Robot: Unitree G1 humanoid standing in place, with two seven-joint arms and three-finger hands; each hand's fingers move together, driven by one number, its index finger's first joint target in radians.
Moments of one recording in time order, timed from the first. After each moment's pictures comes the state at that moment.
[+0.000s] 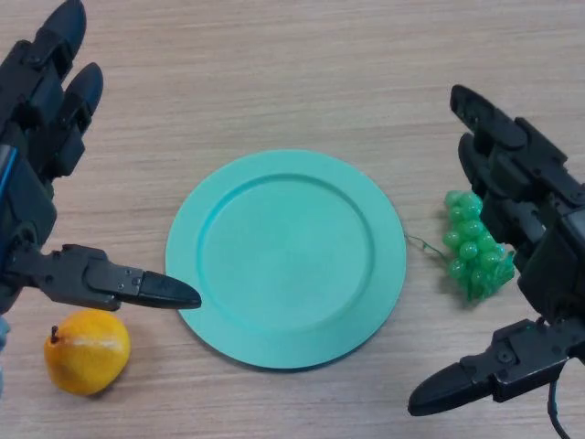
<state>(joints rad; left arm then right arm) -0.06 0.31 0.25 -0.83 -0.25 0.58 -0.16 0.04 -0.23 0.02 -0.99 0.17 0.74 0.20</state>
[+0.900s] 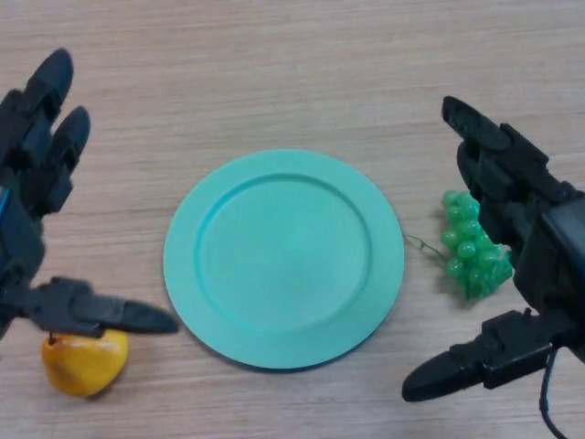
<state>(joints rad) 0.07 0.27 0.32 -0.72 -0.22 0.41 -0.27 -0.01 -0.24 0.05 -0.91 0.08 0.75 0.22</state>
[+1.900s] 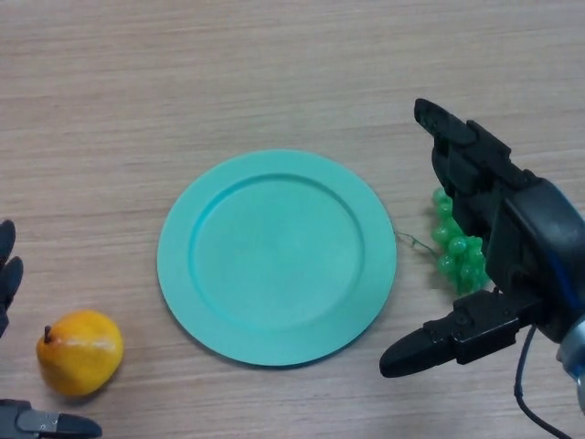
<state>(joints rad) 0.16 0.27 0.42 0.14 -0.09 -0.38 -0.42 -0.07 -0.22 0.09 -0.80 0.07 0.76 0.21</state>
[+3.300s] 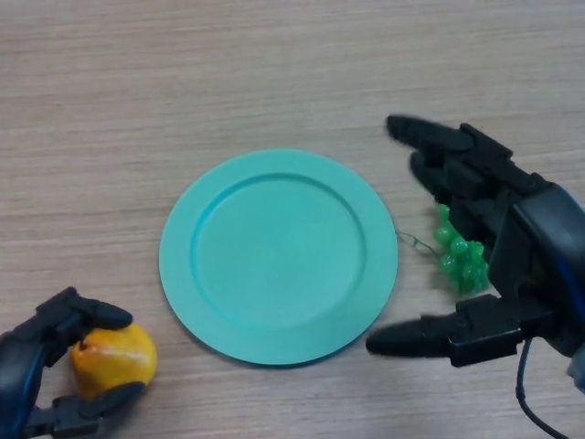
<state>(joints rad) 0.14 0.29 0.21 0.24 0.07 -0.41 -0.22 -0.06 -0.22 0.09 -0.91 0.11 0.81 0.21</state>
